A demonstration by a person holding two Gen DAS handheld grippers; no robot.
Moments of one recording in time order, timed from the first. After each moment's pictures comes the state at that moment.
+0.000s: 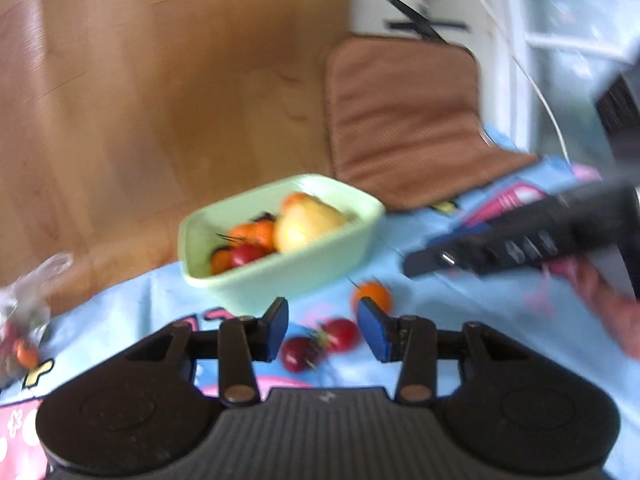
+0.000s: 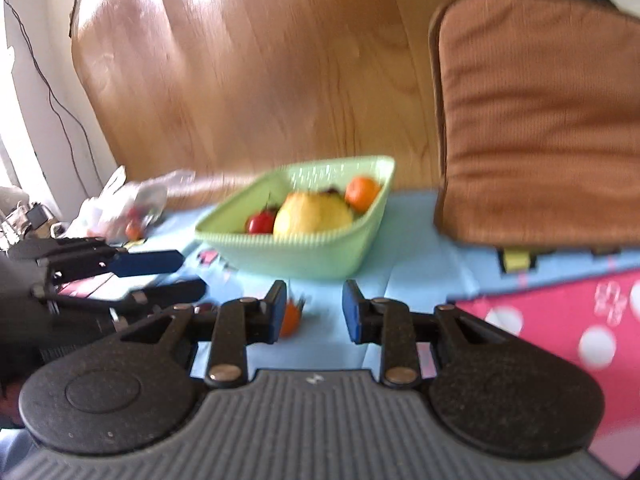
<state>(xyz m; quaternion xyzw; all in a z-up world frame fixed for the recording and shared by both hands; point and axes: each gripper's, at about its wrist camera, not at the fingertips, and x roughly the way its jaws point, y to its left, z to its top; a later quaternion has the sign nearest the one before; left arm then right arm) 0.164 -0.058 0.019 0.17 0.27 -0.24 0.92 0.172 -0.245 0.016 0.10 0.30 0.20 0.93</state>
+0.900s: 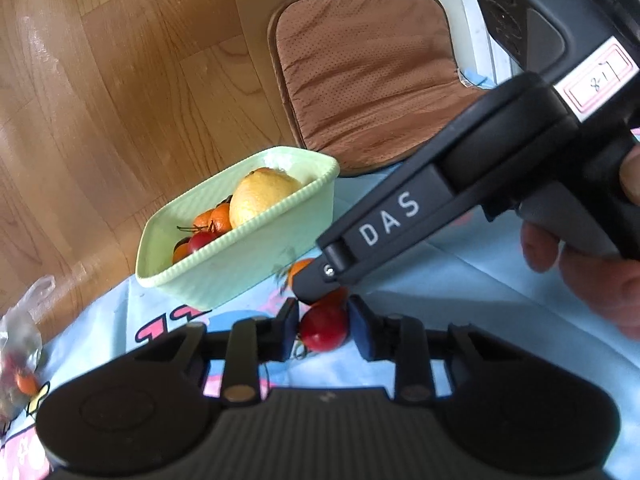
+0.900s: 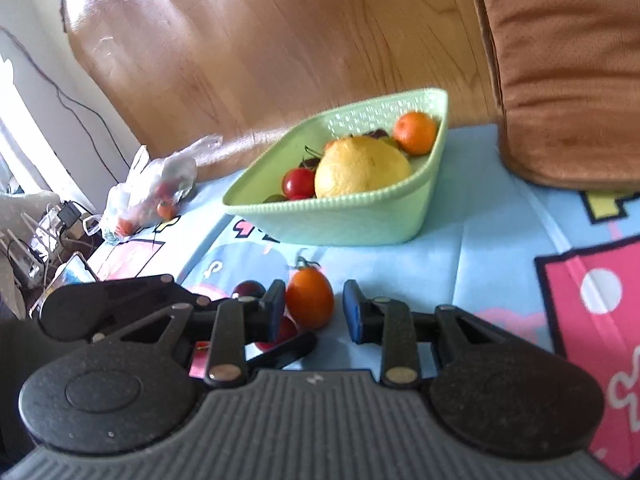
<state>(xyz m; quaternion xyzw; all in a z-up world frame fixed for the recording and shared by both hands) 0.168 -0.093 -0.015 0.24 0.27 -0.23 0.90 0.208 -0.226 0.000 0.16 0.38 0.26 0.87</state>
